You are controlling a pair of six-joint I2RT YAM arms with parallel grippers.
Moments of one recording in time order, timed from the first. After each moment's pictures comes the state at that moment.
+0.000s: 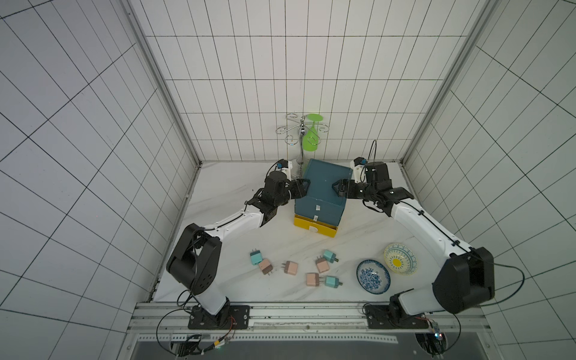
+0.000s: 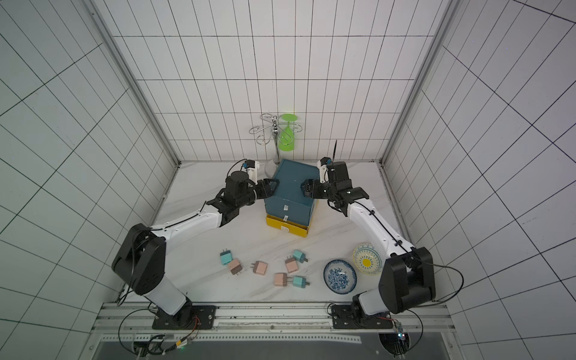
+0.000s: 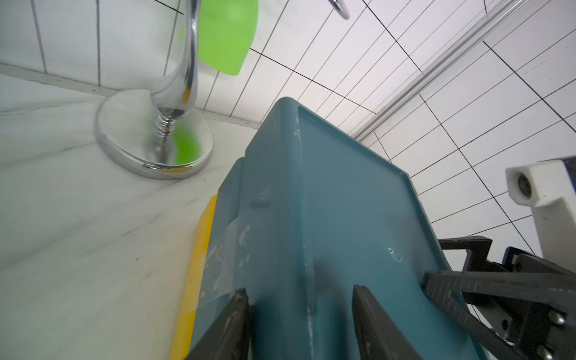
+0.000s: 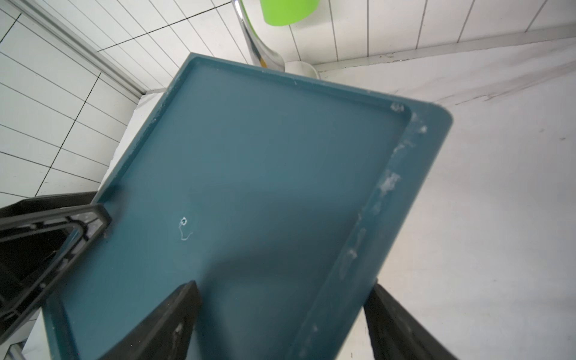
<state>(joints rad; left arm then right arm) -0.56 1.61 1.10 0.18 0.16 -0.65 0.44 1.49 1.24 -0.41 -0.24 0.31</state>
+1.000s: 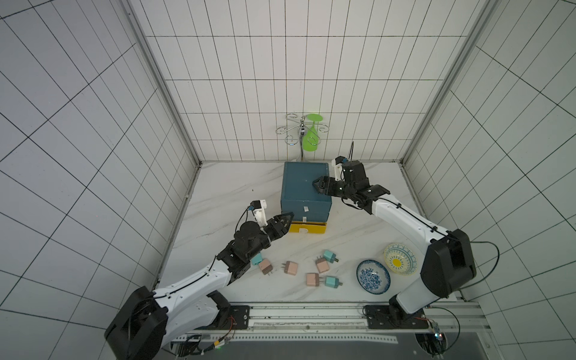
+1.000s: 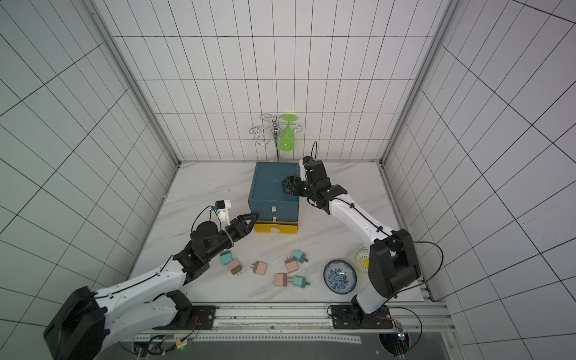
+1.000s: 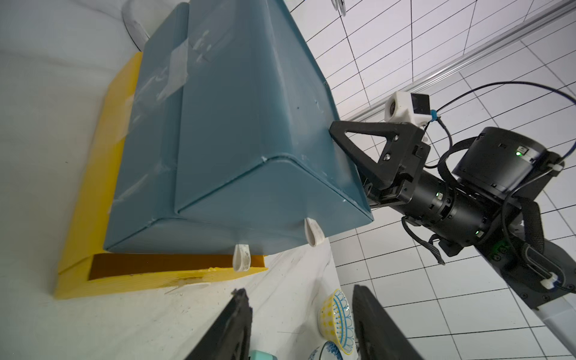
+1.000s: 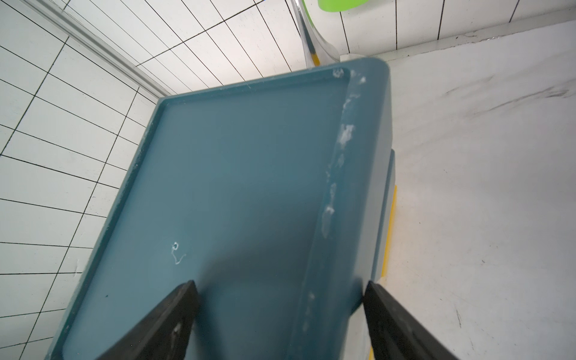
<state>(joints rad) -0.69 1.08 0.42 0.53 0.06 -1.07 0.56 1.60 1.28 -0.29 -0.17 0.49</state>
